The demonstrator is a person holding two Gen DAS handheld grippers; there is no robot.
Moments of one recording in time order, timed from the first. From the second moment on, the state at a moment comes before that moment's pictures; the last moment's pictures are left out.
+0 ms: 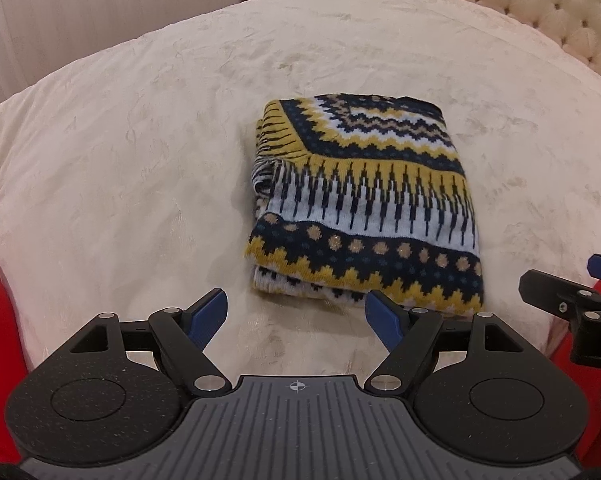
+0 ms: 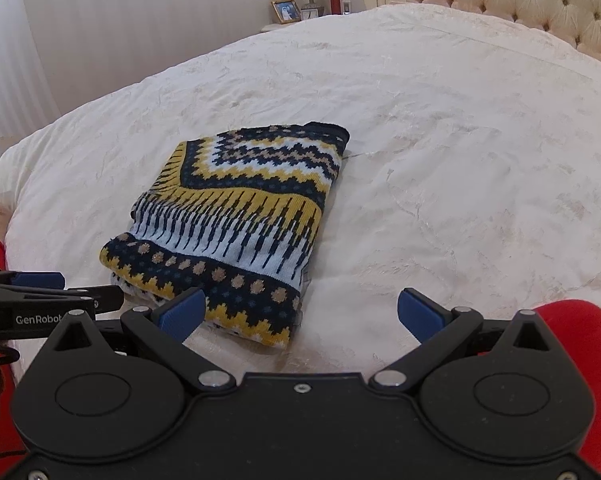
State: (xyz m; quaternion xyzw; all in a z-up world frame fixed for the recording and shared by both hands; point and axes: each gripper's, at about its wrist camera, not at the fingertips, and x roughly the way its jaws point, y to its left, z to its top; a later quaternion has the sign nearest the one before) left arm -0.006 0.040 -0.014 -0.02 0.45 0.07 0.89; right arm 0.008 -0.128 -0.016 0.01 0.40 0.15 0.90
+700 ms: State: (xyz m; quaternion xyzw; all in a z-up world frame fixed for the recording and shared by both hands) left arm -0.004 0.036 -0.014 -0.02 0.45 0.06 0.89; right arm 0.012 -0.124 -0.021 0.02 0.42 0.16 0.90
